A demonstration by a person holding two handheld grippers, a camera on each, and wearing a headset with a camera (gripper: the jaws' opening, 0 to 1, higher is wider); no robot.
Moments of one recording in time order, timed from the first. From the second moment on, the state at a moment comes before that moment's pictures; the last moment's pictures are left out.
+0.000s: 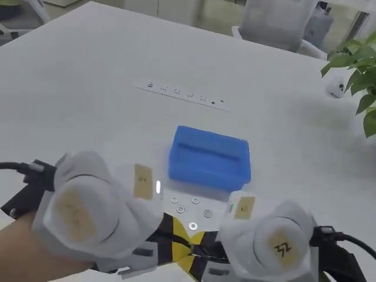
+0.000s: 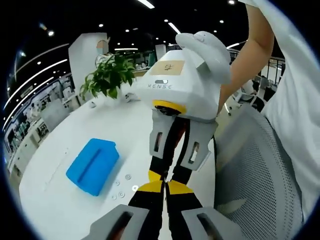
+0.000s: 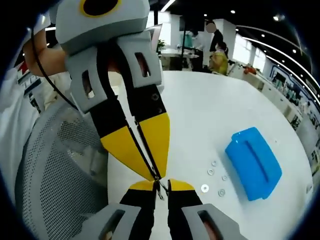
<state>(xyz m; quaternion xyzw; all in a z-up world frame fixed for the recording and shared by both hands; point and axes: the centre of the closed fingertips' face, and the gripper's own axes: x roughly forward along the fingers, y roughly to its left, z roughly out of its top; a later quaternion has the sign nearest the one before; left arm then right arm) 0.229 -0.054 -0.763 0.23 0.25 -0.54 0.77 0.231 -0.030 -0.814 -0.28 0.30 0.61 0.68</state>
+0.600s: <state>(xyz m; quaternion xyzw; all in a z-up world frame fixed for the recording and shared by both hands) 0.234 0.000 -0.750 0.07 0.26 -0.36 0.89 0.278 -0.037 -0.783 -0.23 0.29 0.56 0.74</state>
